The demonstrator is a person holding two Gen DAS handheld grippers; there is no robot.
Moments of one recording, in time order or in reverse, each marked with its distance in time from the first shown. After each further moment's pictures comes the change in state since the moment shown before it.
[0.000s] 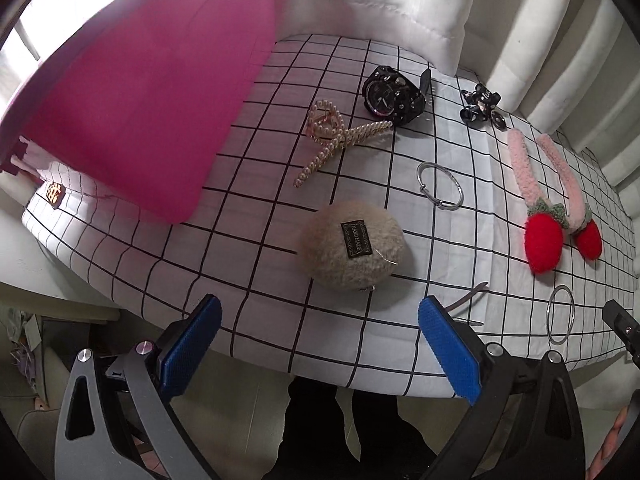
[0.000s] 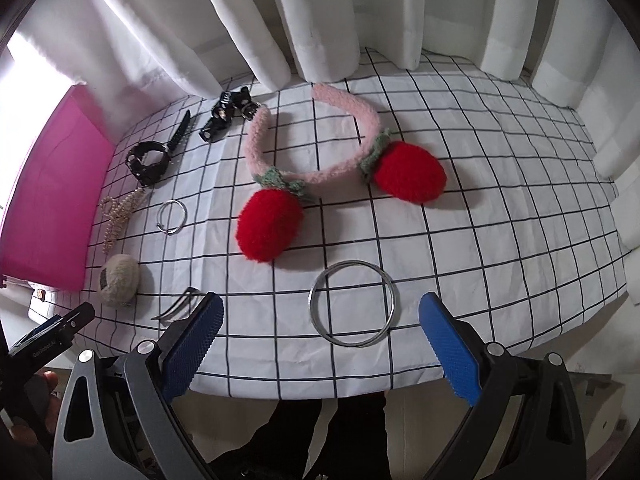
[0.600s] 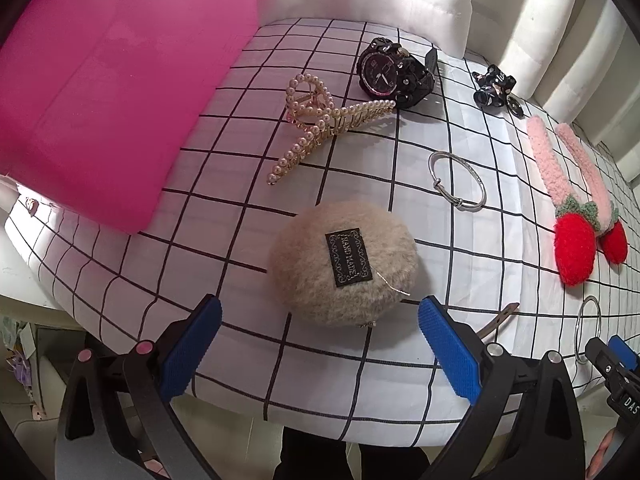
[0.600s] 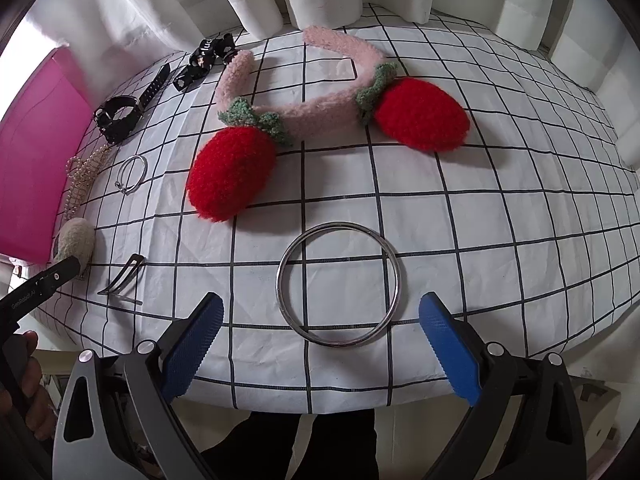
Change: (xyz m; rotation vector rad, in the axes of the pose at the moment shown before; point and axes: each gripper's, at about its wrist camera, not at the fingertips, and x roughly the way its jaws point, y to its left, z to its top) left arm 0.050 -0.014 0.007 0.026 -0.008 0.014; right arm 0.059 -0.010 -0.024 -0.048 0.043 -0.024
